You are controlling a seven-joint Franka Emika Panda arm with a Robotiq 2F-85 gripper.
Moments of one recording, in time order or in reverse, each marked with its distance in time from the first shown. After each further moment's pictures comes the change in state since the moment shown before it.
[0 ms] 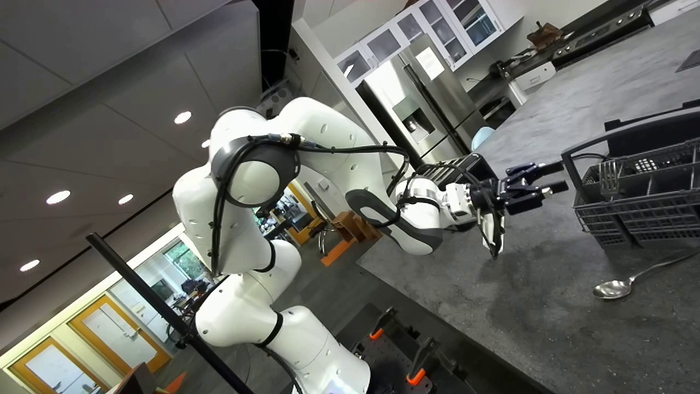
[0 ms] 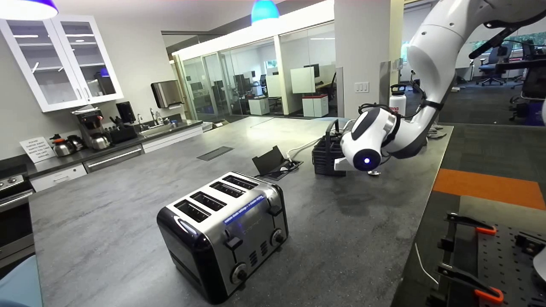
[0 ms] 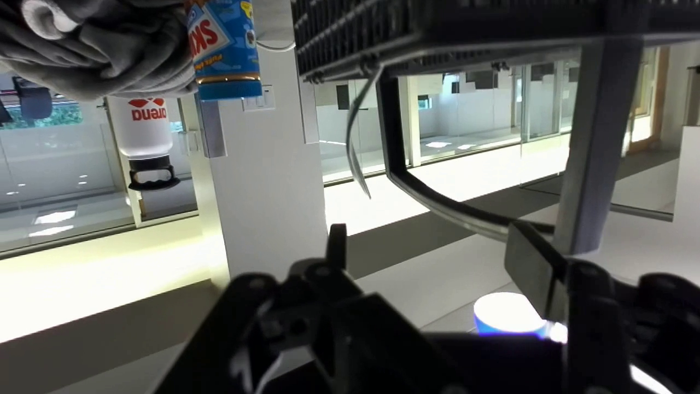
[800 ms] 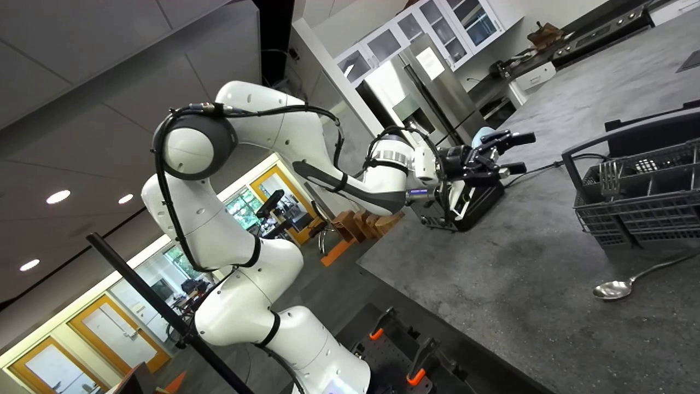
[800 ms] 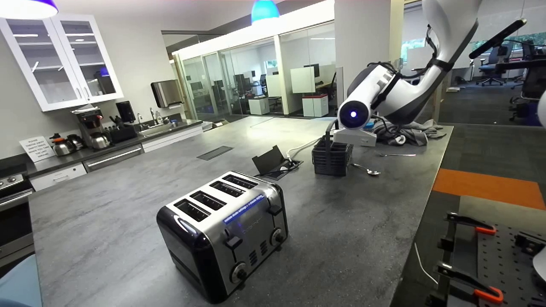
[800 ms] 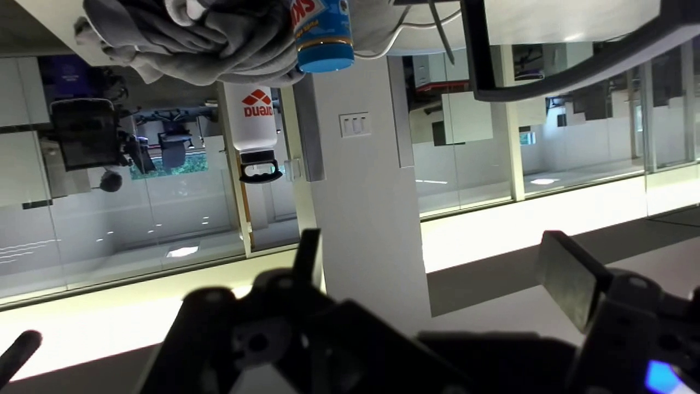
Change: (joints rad) arm -0.145 -0.372 0.208 -0.010 0.516 0.252 -0.030
